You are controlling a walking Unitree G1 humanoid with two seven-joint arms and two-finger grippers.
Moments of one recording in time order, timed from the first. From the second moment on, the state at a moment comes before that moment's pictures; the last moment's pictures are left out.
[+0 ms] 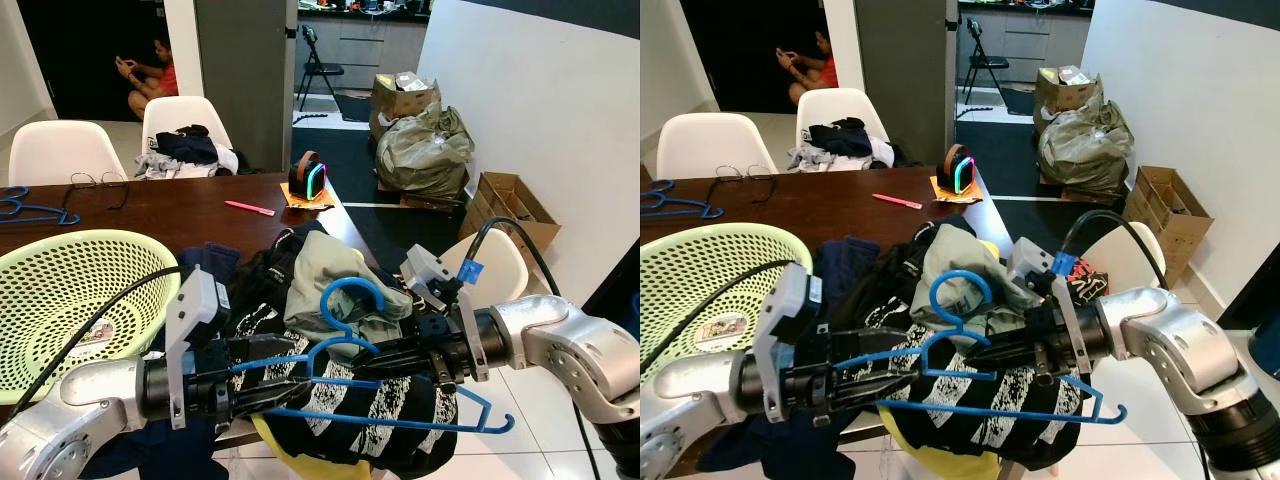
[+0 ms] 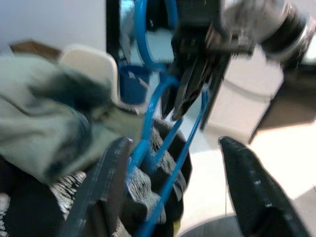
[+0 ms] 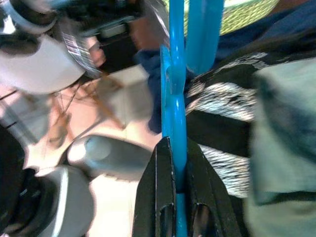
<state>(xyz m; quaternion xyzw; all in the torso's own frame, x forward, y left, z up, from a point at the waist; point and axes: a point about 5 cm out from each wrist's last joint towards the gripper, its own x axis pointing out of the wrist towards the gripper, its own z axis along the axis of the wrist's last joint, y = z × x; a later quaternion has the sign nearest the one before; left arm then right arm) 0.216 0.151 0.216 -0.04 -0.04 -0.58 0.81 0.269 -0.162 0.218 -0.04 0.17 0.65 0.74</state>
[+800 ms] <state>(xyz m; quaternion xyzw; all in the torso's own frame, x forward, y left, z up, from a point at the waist) 0.276 0.195 0.253 0.00 -0.15 -0.26 0.95 0.347 -0.304 0.262 0.13 -0.08 0.09 0.98</state>
